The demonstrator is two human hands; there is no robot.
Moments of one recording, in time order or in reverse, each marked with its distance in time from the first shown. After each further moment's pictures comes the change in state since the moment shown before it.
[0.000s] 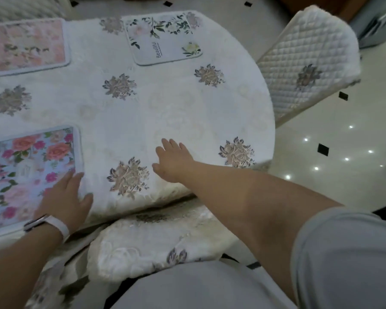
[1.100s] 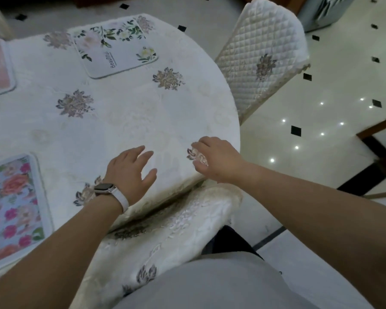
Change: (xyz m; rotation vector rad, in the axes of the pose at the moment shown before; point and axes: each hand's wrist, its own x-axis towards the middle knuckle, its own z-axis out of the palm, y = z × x) left_hand 0.021 0.230 -0.016 0.048 0.036 0.620; right_hand -0.130 0.146 -0.044 0.046 0.280 0.148
